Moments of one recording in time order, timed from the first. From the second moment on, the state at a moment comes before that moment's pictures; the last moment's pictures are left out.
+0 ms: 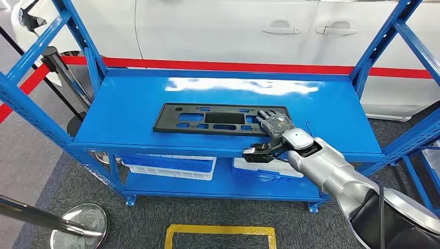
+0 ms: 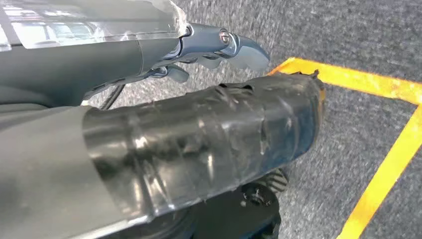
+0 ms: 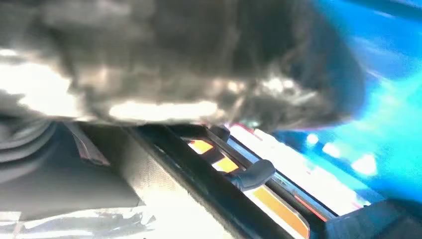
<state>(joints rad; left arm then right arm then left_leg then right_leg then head) -0.01 0.02 -0.53 -0.14 0.54 0.13 -0.23 -0.97 -0.18 0.67 -0.63 0.90 0.08 -0.05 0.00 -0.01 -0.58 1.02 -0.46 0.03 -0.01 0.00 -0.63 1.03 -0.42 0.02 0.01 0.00</state>
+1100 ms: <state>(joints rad) 0.00 0.02 -0.56 -0.14 0.50 0.10 -0.22 -1.03 -0.18 0.64 -0.68 0.98 0.07 -0.01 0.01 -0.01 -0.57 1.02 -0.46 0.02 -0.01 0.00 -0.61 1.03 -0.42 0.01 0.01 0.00</state>
